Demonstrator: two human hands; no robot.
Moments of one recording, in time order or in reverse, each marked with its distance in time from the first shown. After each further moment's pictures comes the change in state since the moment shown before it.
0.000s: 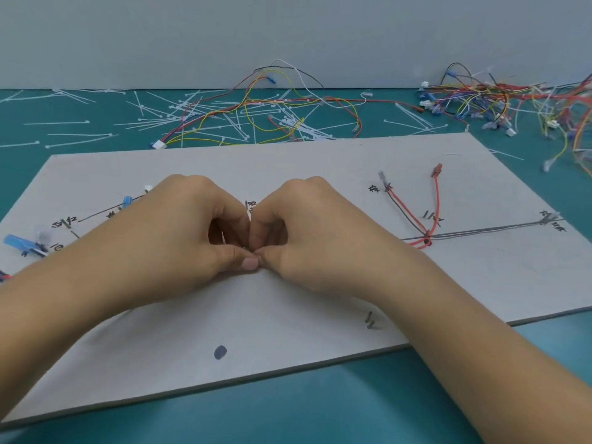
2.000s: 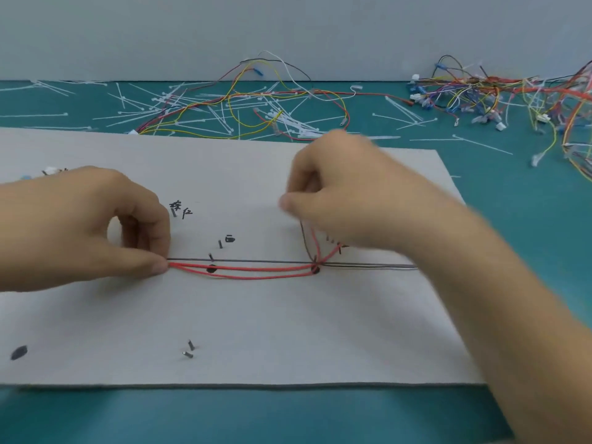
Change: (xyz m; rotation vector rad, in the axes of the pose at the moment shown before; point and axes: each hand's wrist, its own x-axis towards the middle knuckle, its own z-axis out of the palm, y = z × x) left_hand -0.013 -0.075 -0.044 0.267 -0.180 0.174; right_hand -0.003 0.021 -0.048 -0.152 0.001 0.221
